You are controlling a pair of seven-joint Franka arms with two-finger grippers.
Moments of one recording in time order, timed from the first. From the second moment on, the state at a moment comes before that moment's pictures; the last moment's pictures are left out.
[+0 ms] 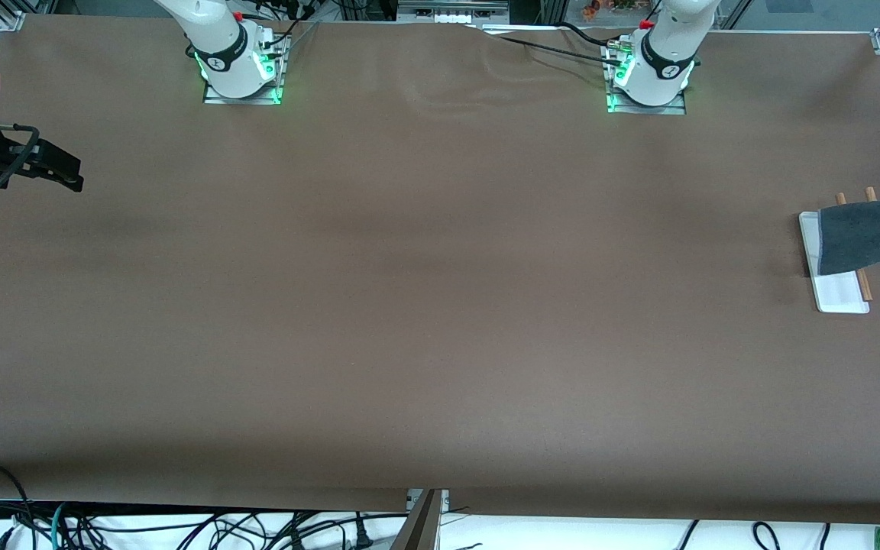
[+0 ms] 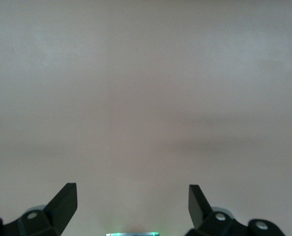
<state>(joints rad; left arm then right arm) 0.82 0.69 0.02 -1.13 -0.09 1.53 1.69 0.04 0.11 0.01 -1.41 -0.07 1.43 0.04</state>
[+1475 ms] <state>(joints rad) 0.44 0.49 0.00 -1.07 -0.05 1.35 1.08 0.04 0.12 0.01 -1.41 -0.07 1.43 0.04</state>
